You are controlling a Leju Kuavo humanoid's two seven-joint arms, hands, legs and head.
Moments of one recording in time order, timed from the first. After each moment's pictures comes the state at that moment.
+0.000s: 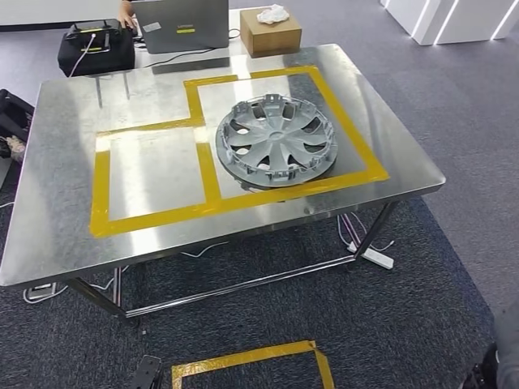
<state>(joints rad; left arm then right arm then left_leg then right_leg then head) -0.10 -0.16 0.69 -0.20 -0.77 0.08 -0.45 0.31 -0.12 0.01 -2.30 0.14 -0.21 -0.70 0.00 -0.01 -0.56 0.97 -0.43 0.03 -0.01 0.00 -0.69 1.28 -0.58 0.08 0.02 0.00</state>
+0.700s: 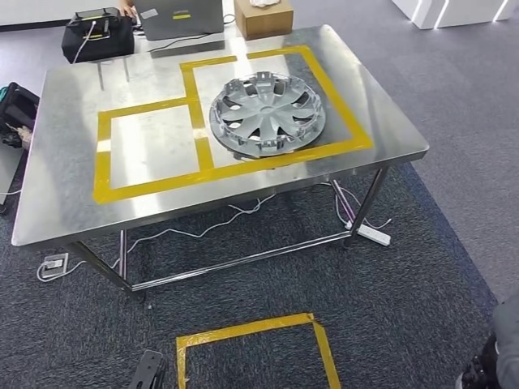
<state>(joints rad) -0.12 -0.15 0.69 -0.20 -0.78 0.07 -0.43 0.27 -0.12 0.01 -2.28 0.12 -0.21 -0.70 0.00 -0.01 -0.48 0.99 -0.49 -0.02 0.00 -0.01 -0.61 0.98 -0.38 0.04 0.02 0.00</state>
